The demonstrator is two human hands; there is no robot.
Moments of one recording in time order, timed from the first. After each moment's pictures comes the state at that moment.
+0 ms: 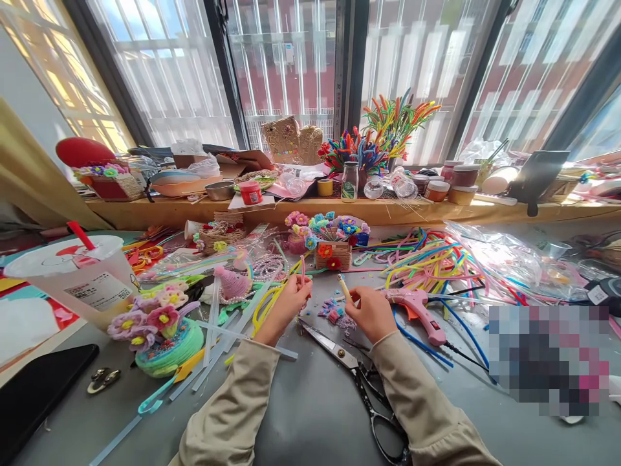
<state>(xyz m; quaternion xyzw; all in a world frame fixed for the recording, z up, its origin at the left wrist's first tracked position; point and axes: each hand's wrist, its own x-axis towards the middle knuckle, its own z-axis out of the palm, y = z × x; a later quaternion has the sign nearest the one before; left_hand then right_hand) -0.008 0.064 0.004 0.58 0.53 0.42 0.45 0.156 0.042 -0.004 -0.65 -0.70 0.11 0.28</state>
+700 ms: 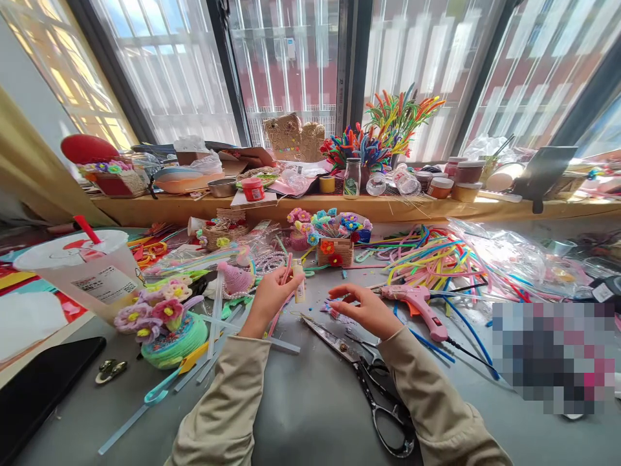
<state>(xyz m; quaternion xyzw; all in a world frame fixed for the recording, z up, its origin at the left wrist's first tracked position) -0.033 0.056 0.025 0.63 0.59 0.40 0.29 0.155 0.033 0.012 -0.46 -0.71 0.41 0.35</state>
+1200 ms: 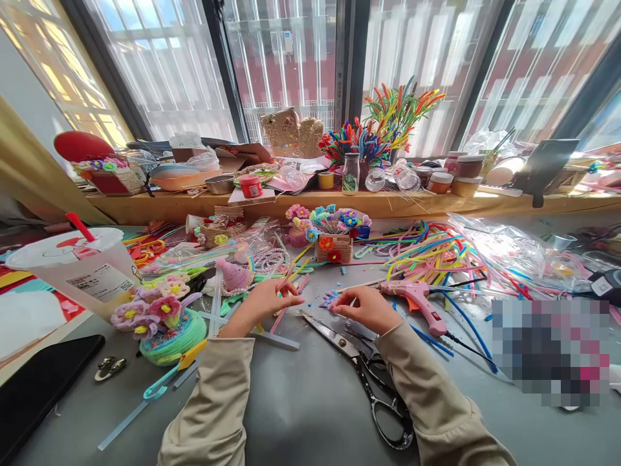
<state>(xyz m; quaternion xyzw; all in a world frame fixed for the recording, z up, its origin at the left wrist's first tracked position) -0.056 0.055 0.021 0.75 0.61 0.17 0.20 0.161 0.037 0.005 -0.52 -0.77 0.28 0.25</state>
